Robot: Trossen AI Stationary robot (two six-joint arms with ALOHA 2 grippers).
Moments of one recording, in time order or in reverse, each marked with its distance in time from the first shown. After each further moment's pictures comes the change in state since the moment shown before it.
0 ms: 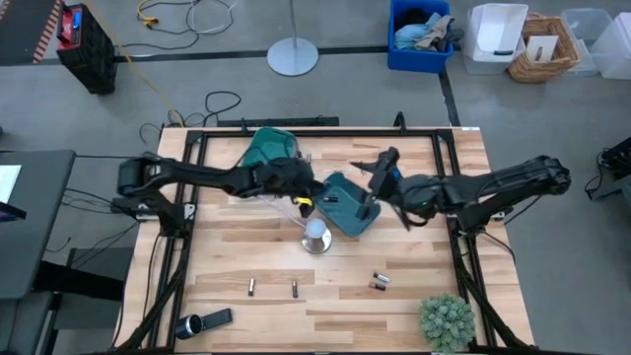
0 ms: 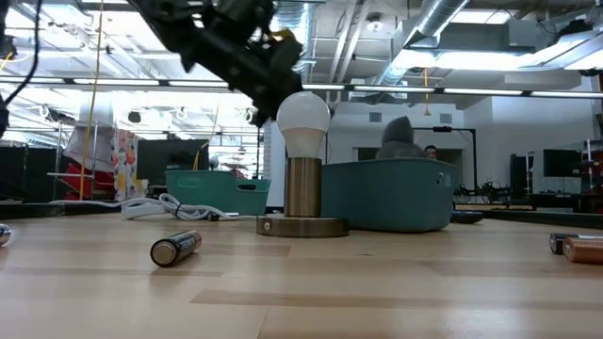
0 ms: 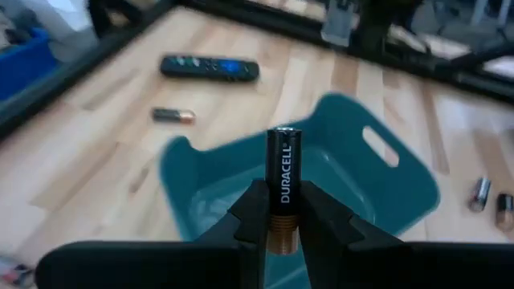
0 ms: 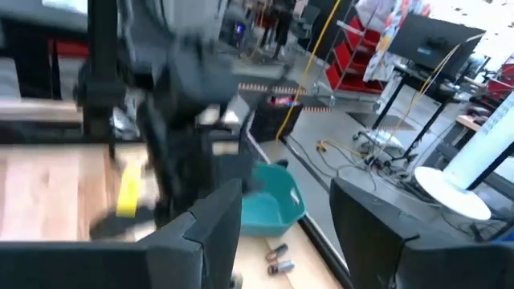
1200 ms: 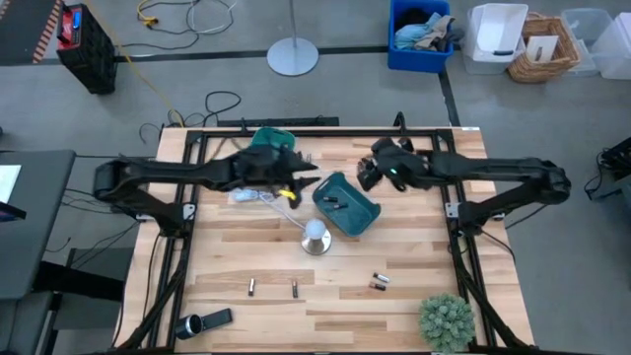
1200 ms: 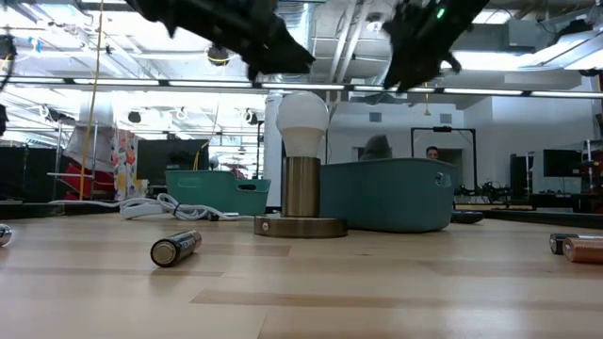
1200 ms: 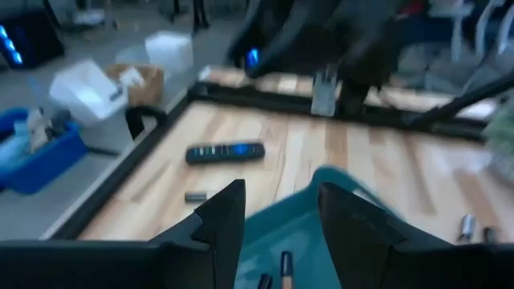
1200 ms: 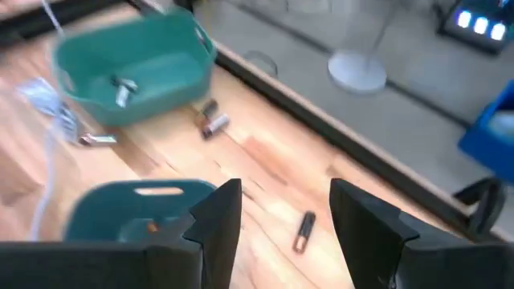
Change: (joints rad) left arm 0.013 -0.218 -0.007 -0.017 -0.017 0.155; right arm -0.372 0.034 -0.006 -0.498 -0.170 0.568
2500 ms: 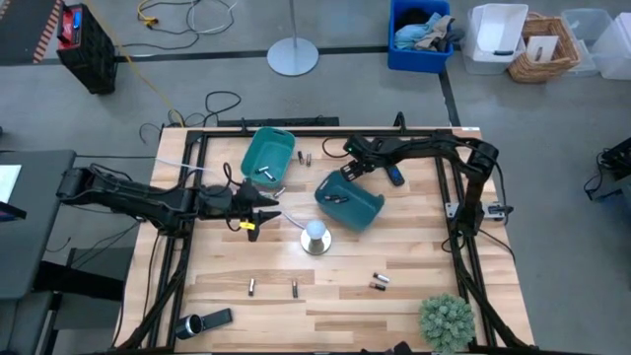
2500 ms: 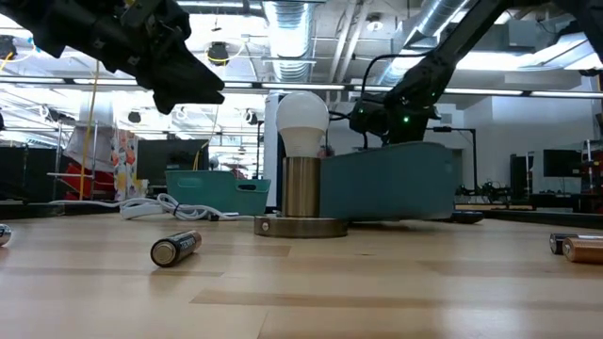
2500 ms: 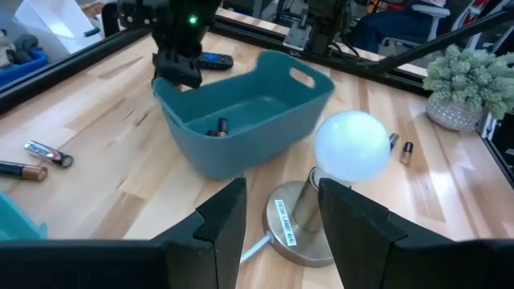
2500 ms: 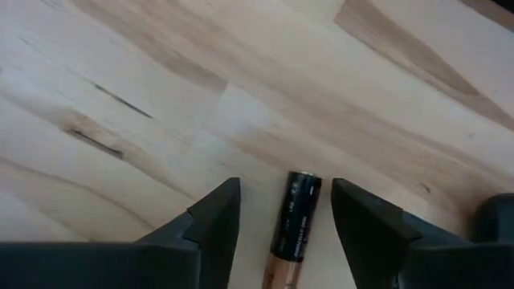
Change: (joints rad) left arm -0.251 -0.435 -0.519 0.026 -0.193 -0.275; right arm -0.381 0.616 0.001 0.183 -0.360 0.034
